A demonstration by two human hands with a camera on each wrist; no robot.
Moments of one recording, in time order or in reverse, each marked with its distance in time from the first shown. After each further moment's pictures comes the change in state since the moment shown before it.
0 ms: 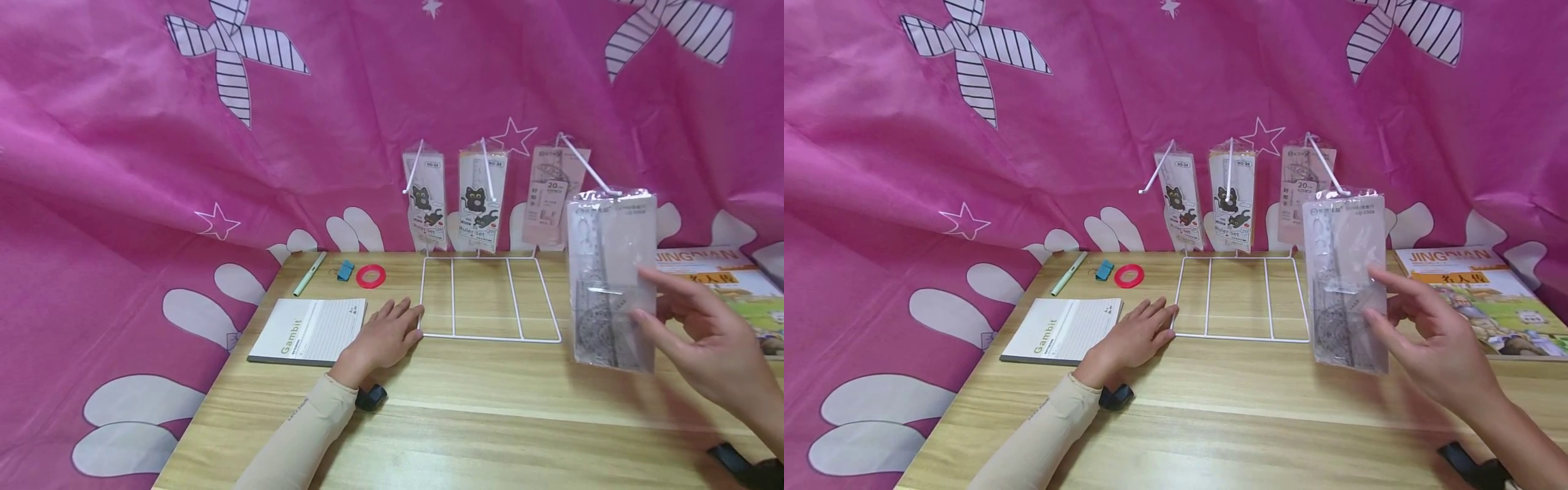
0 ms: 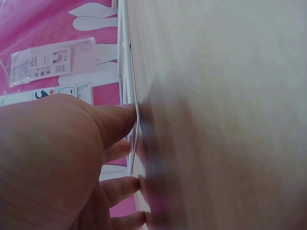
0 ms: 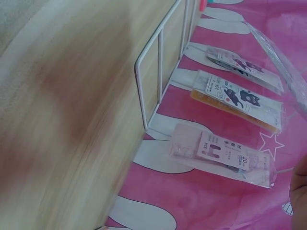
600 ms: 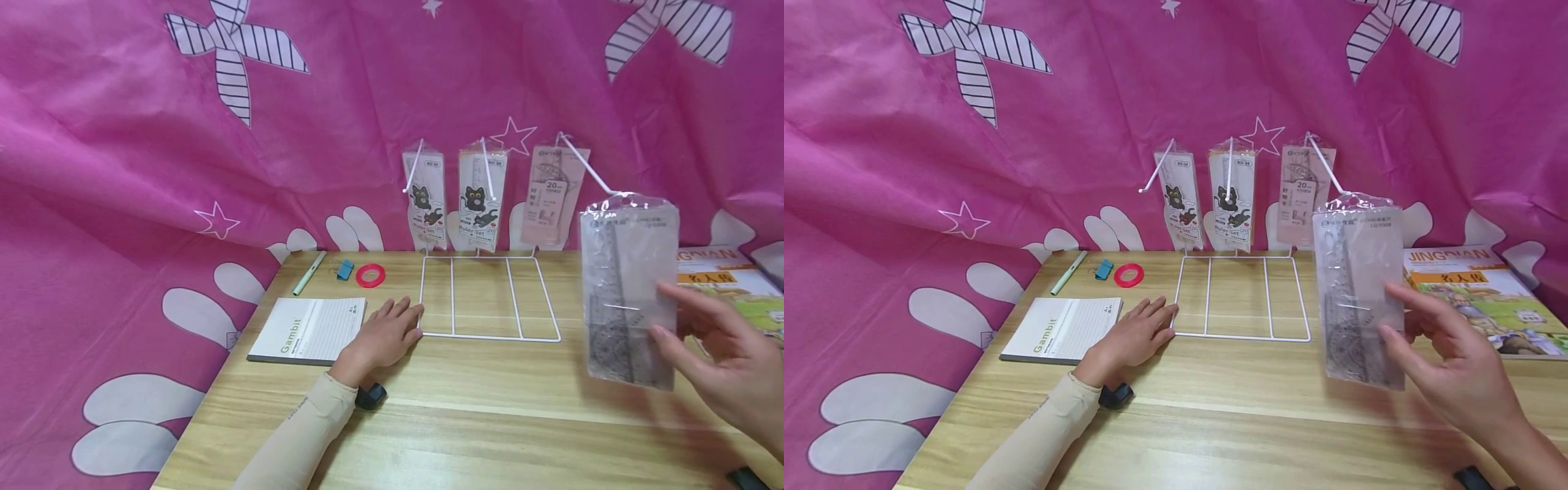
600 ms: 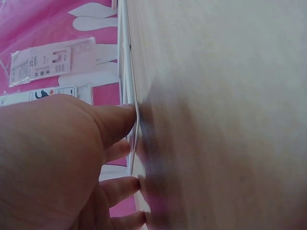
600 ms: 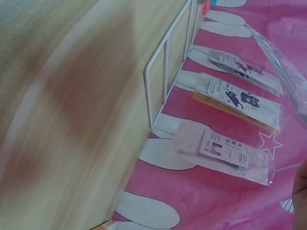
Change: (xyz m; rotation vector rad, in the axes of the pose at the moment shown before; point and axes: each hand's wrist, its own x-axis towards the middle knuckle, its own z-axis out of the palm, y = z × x) left_hand 0.000 0.000 -0.001 0.007 0.005 0.004; right_hand -0.017 -0.005 -0.001 0.330 0.087 -0.067
